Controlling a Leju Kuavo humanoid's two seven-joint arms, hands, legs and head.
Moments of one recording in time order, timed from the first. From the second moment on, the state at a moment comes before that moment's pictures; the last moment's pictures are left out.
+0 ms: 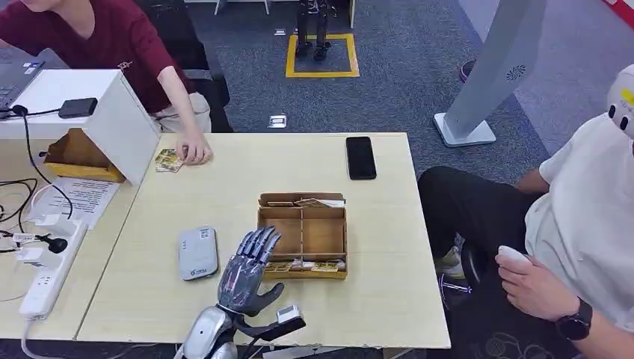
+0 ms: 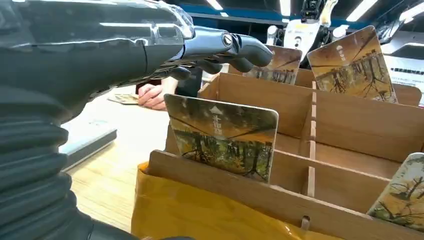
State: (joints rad) left arm -0.10 -0.10 -0.32 -1.03 -1.22 0.65 -0.38; right arm -0.09 0.17 -0.79 -0.19 1.32 -0.16 -0.05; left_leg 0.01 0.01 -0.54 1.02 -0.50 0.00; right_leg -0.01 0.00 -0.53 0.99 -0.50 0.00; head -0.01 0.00
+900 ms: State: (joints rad) left arm -0.11 -0.07 -0.34 -1.02 -1.12 0.57 -0.40; right arm -0.09 0.17 -0.80 -0.19 1.33 -0.15 -0.06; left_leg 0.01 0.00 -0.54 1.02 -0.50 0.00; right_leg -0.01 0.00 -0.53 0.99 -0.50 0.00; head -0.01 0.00
